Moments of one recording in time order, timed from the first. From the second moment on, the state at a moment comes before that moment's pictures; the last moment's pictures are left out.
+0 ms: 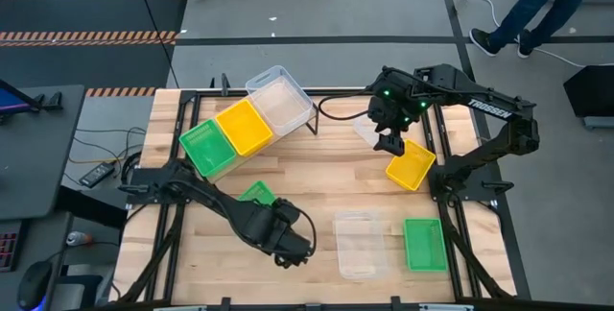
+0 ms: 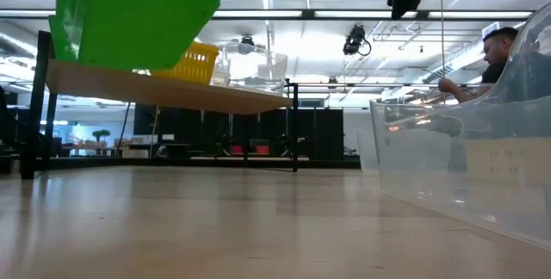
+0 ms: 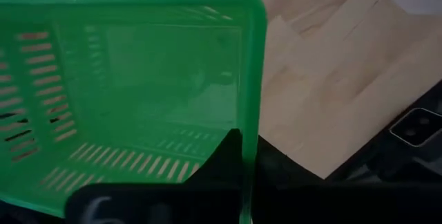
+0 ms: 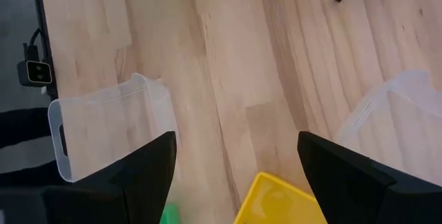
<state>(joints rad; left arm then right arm) -0.50 2.07 2.14 -1.57 -0.13 -1.22 -0.29 1.36 1.61 -1.41 -0.26 0.02</state>
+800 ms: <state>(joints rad) -0.47 1.73 2.14 -1.57 -0.27 -1.19 -0.36 1.36 1.61 -1.36 -0.25 0.02</state>
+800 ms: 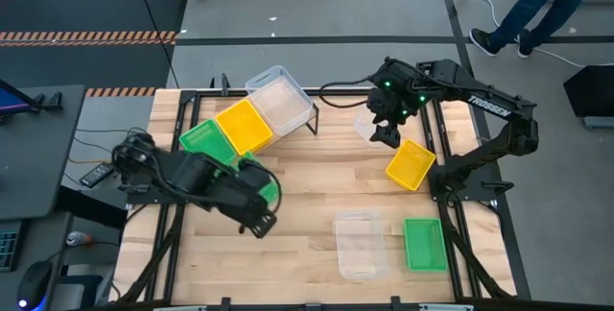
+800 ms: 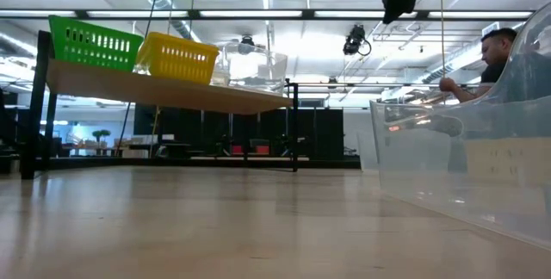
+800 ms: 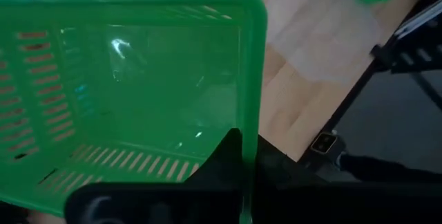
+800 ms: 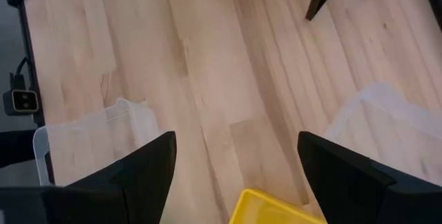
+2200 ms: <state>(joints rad) -0.31 1.16 1.48 -1.57 -0.33 -0.87 -0.43 1.36 1.61 -1.34 -0.20 0.14</state>
